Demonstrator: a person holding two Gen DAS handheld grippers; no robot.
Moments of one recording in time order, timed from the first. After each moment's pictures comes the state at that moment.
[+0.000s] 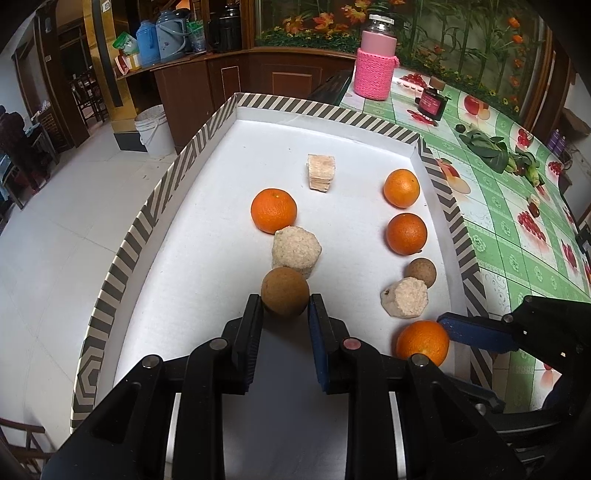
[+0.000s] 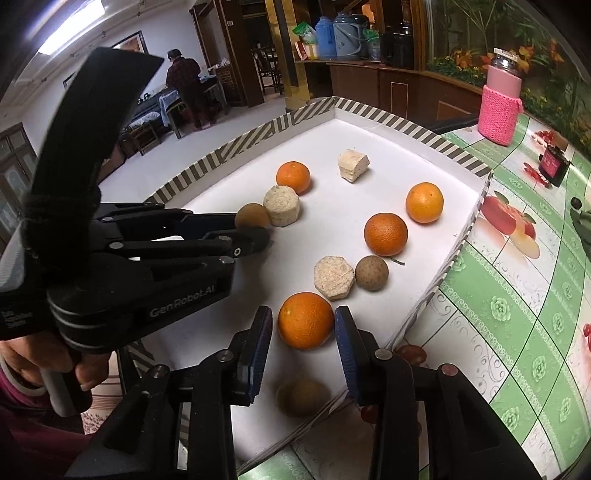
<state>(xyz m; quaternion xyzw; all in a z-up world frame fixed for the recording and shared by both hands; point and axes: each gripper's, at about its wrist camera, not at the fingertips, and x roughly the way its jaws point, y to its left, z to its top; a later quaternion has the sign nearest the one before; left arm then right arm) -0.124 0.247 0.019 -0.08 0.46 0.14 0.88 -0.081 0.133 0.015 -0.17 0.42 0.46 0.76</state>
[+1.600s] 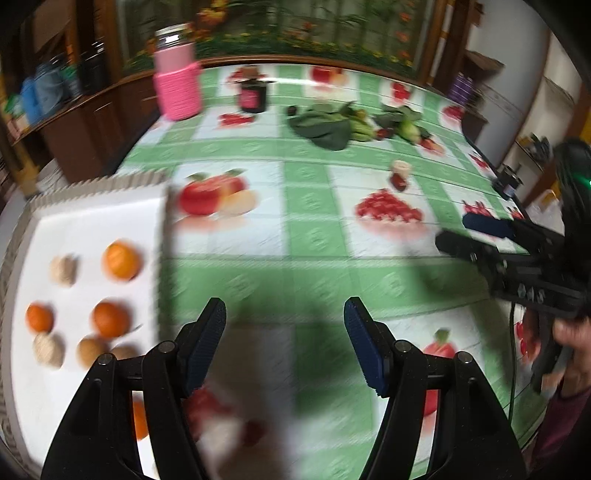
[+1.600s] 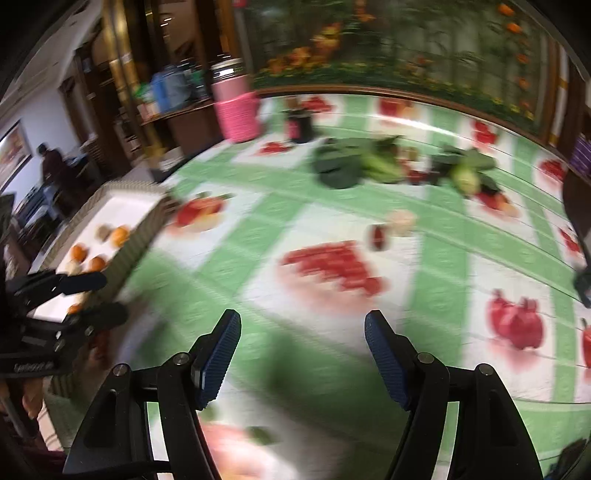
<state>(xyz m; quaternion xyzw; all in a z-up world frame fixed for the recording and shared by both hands) -0.037 0.061 0.053 -0.01 0.46 -0.05 0.89 0.041 -0.136 0.050 -0.05 0.42 0.22 0.88</state>
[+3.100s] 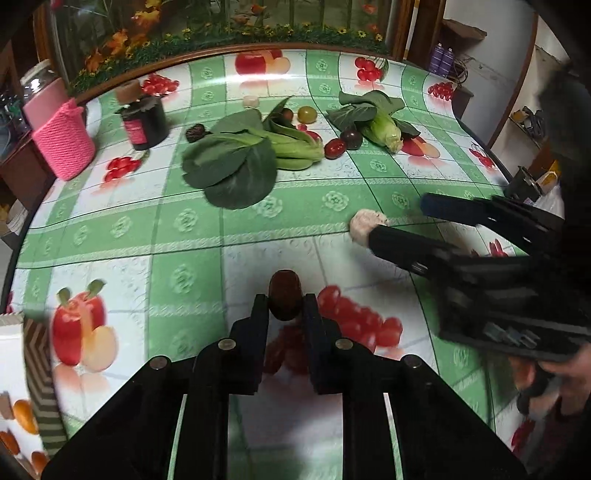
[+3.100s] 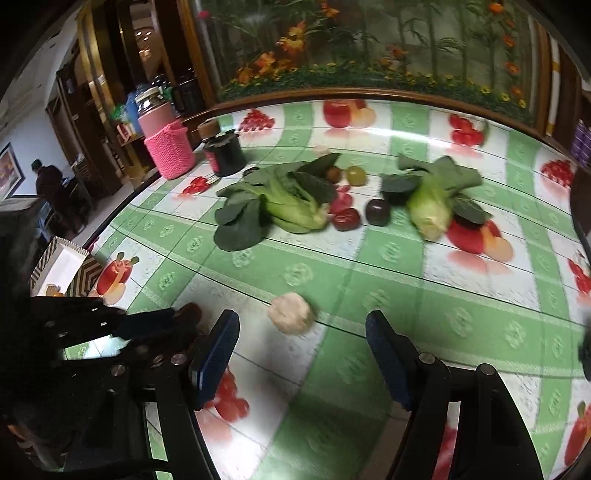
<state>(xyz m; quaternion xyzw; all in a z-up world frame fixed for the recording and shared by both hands) 0.095 -0.031 0.030 0.03 0.48 -0.09 0.87 0.167 -0.162 0.031 -0.04 0.42 0.23 0.88</state>
